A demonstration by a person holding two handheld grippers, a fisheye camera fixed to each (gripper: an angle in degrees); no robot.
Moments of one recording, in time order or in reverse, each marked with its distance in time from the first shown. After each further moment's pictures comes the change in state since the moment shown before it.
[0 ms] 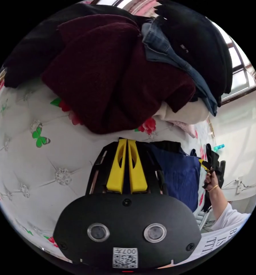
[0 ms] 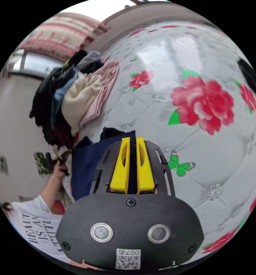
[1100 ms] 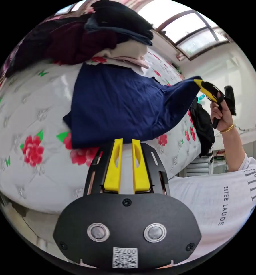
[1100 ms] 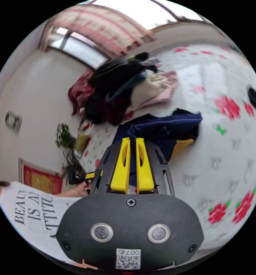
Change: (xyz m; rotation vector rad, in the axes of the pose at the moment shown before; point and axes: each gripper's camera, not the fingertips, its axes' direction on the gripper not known) left arm 0.068 0.328 -0.169 -0.181 0.079 0.247; right arm -0.258 0.226 -0.019 -0.043 -0.081 -0.431
